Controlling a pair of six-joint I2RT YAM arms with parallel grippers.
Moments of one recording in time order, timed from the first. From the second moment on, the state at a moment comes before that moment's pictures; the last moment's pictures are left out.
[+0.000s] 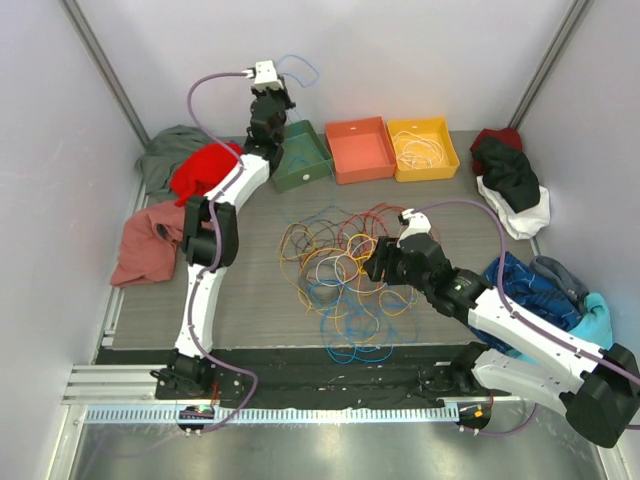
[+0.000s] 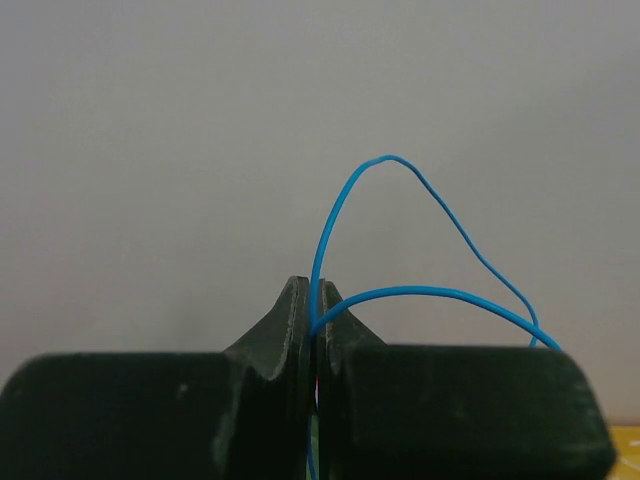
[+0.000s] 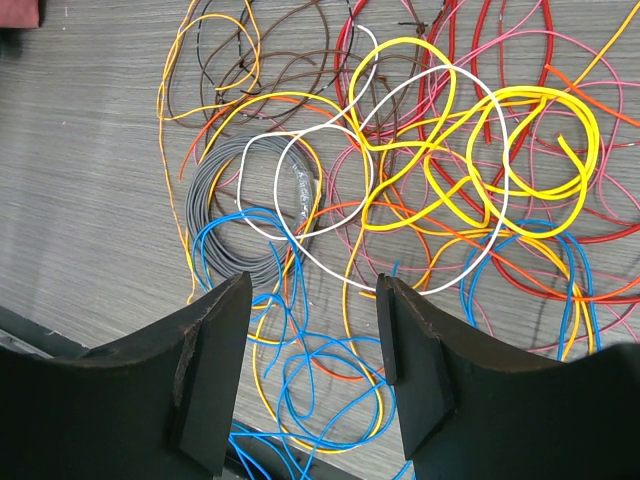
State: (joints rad) left arm -0.33 2.41 2.16 0.61 -0.30 -0.11; right arm 0.72 0.95 0.65 -0.27 0.17 0.60
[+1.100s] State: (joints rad) left arm -0.32 2.58 2.32 -0.12 -0.45 -0.17; right arm 0.71 0.96 0.67 -0.27 0.18 0.58
